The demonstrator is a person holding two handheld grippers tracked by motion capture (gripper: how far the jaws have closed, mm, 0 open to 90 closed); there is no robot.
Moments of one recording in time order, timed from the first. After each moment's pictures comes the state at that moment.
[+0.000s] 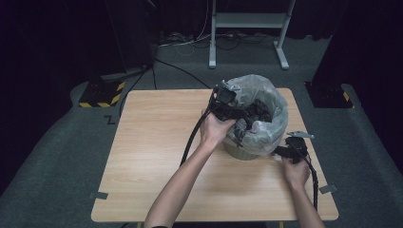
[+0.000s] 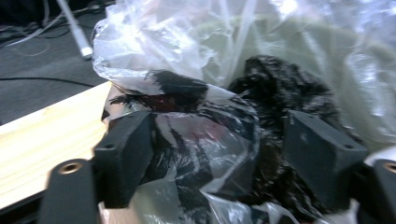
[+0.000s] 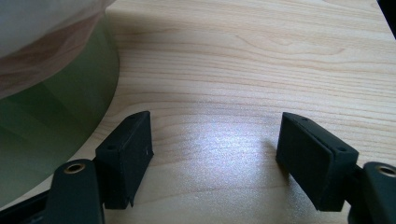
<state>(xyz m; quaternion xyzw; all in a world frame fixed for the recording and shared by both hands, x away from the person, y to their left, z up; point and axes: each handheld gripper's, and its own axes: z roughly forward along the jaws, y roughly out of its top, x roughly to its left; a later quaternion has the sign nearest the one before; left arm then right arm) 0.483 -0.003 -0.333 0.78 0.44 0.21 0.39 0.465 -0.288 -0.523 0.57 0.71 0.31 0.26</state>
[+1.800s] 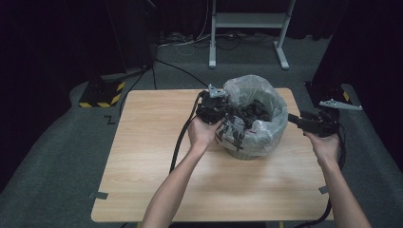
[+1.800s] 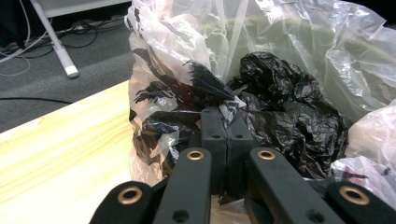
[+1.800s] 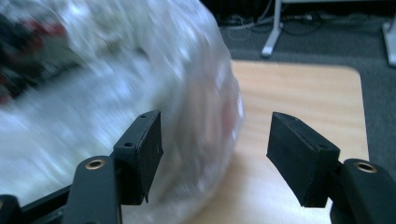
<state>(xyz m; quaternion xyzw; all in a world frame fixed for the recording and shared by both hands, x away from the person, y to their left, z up) 0.469 0.040 -0.340 0.77 0.40 0.19 0.45 0.458 -0.318 -0.360 0.49 0.70 0.48 0.20</state>
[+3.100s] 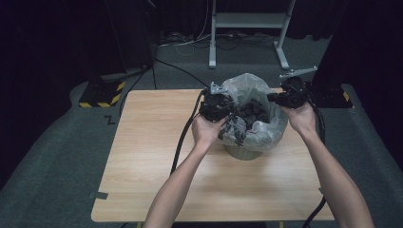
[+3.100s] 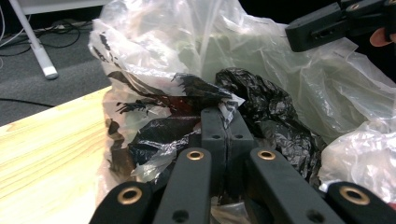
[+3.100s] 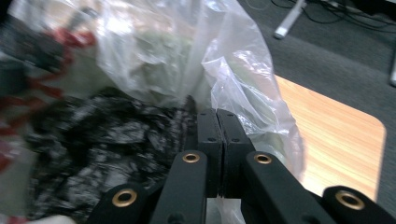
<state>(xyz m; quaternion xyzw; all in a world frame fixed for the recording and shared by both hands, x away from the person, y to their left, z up) 0.473 0.031 -0.336 0.77 0.40 0.16 0.47 0.515 -0.229 -0.307 0.42 0.81 0.36 0.19</state>
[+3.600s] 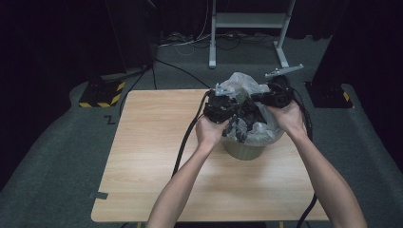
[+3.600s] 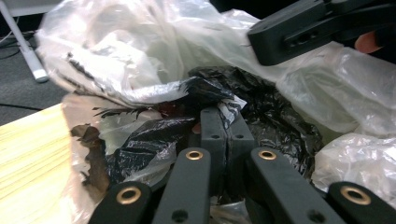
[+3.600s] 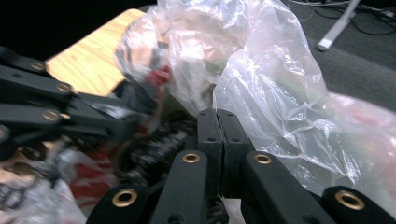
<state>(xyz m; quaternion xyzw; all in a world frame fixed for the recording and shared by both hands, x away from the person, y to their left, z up) 0.473 0.021 -0.340 0.77 0.39 0.16 0.48 0.509 -0.189 -0.299 0.38 0.82 0.40 0.14</state>
